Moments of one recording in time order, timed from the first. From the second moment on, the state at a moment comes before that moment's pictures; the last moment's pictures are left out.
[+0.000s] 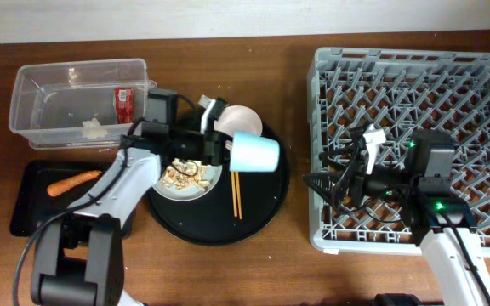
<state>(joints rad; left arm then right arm) -0.23 1.74 1.08 -0.16 1.43 -0.28 -0.05 1.10 0.76 -0.38 -1.14 -0.03</state>
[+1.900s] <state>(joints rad) 0.00 1.55 1.09 -0.69 0.47 -0.08 -0.50 1.14 1.19 -1.08 -0.12 0.05</state>
